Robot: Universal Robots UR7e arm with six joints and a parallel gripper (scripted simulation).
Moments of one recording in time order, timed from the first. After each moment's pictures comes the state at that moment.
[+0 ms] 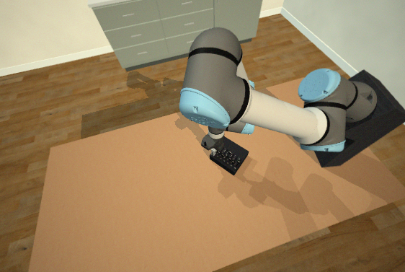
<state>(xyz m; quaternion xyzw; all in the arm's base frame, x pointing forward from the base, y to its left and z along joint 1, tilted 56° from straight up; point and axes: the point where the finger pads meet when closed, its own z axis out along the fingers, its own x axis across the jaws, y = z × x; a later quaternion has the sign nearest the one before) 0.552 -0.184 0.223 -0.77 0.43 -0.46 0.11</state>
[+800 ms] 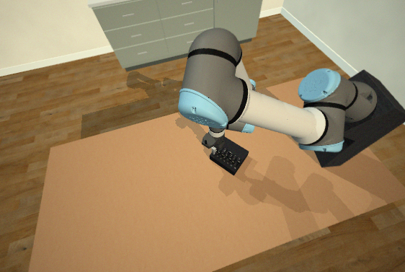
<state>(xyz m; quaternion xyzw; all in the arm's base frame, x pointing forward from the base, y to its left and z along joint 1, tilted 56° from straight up) 0.549 -0.192 0.222 -0.77 0.43 -0.46 0.11</state>
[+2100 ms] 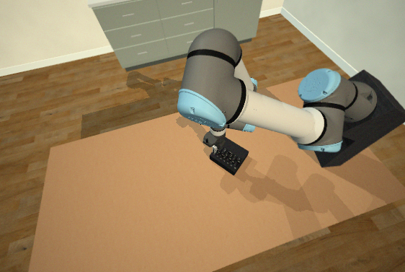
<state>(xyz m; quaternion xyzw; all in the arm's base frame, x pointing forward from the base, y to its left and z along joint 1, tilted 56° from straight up) 0.544 -0.196 0.217 -0.77 0.43 -0.46 0.11</state>
